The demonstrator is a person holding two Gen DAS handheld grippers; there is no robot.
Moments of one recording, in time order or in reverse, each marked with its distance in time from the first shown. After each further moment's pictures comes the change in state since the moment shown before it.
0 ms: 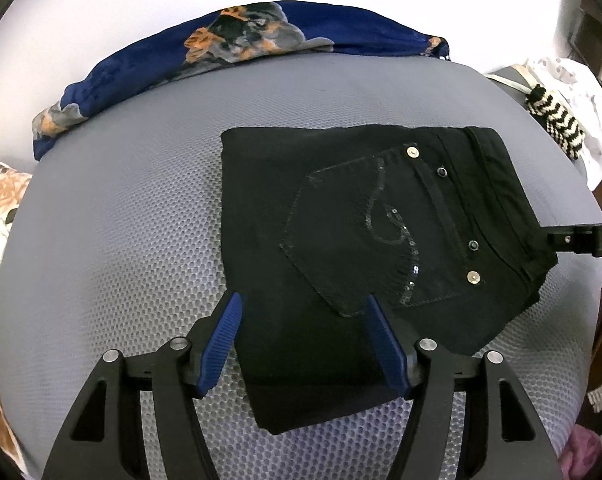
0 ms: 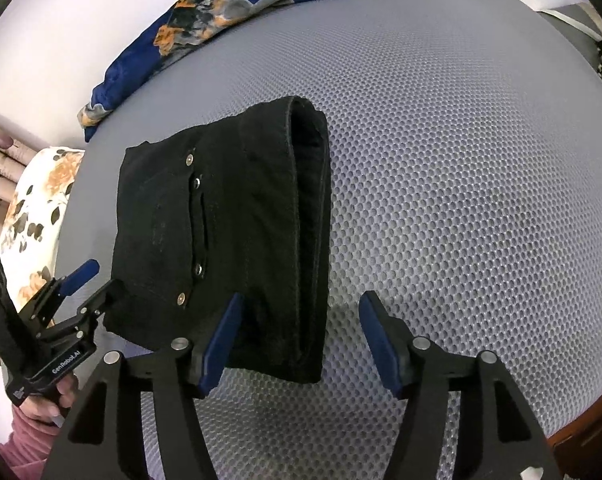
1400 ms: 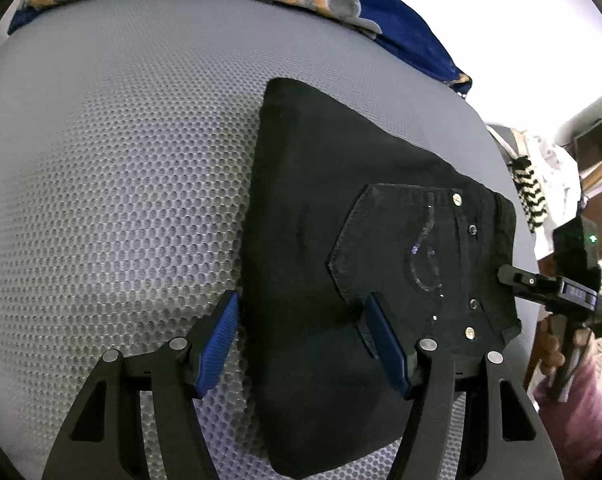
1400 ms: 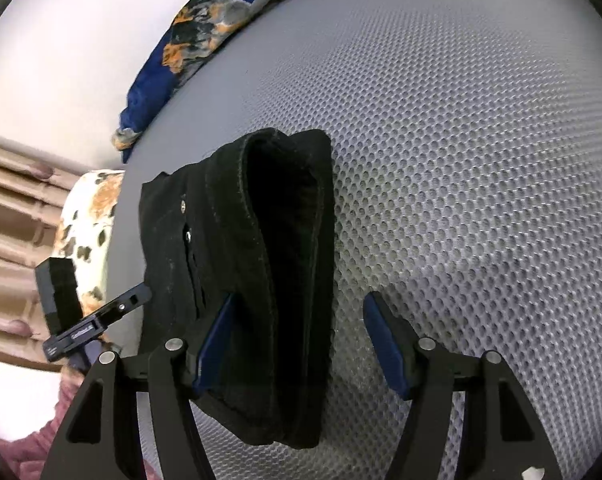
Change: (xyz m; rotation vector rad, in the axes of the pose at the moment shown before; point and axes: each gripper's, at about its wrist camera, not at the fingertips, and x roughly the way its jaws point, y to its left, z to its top) left arm 0.050 0.074 0.012 -0.313 0.152 -0.338; right arm 0.043 -0.042 0.045 0.061 0.049 0.289
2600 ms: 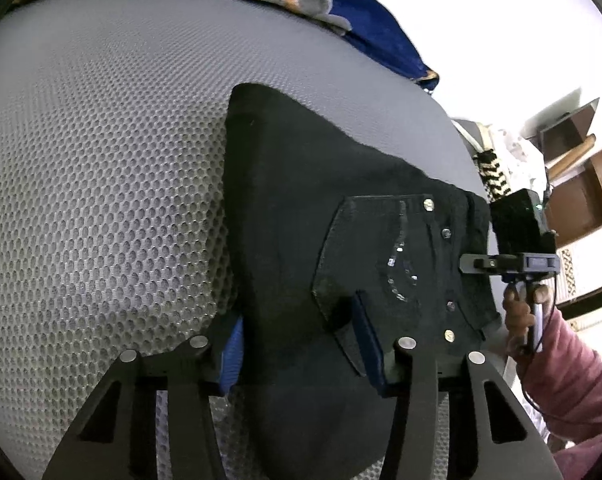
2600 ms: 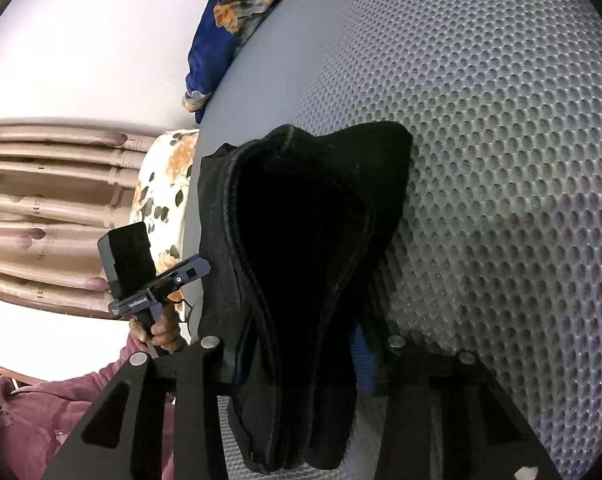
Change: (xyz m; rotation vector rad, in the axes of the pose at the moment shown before) left arm 0.016 0.010 0.024 0.045 0.027 -0.148; right arm 0.034 -0.022 0.031 -0.046 0.212 0.353
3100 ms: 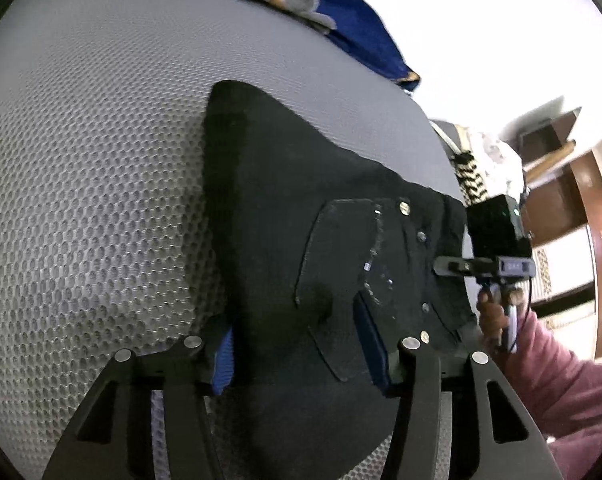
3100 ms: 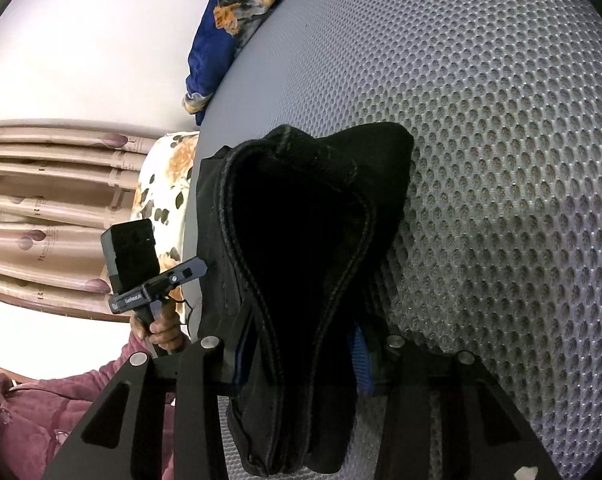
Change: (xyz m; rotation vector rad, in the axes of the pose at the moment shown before) left arm -0.001 0.001 0.007 0.023 0.025 -0.114; right arm 0.001 0.000 -0.002 0.001 -0.013 0.002
